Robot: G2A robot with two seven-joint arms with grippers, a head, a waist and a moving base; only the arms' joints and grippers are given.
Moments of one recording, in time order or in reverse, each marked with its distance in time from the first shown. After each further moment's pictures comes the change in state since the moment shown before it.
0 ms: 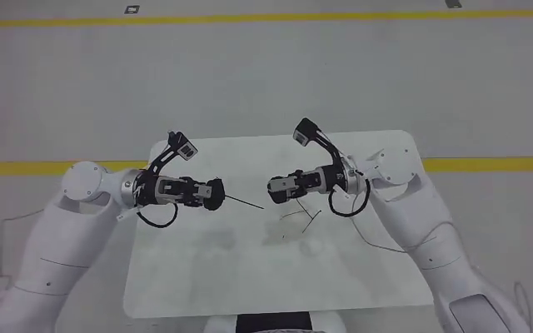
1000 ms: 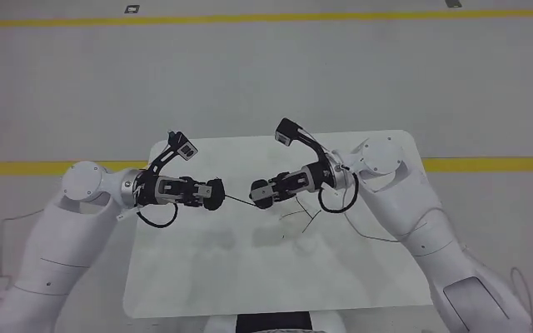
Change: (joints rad) left arm 0.000 0.000 0.000 0.000 0.000 0.000 0.000; right arm 0.107 -0.016 -0.117 0.049 0.025 -0.008 0.033
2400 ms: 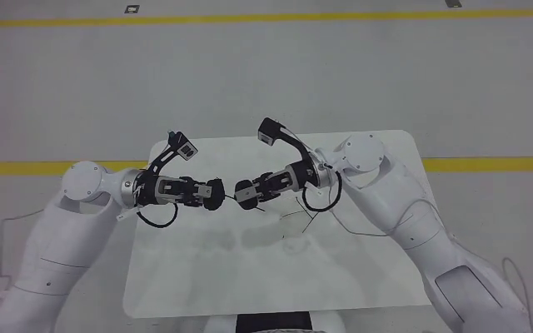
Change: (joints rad) left arm 0.000 0.000 0.000 0.000 0.000 0.000 0.000; right arm 0.081 -0.038 -0.114 0.063 0.045 -0.053 -0.050
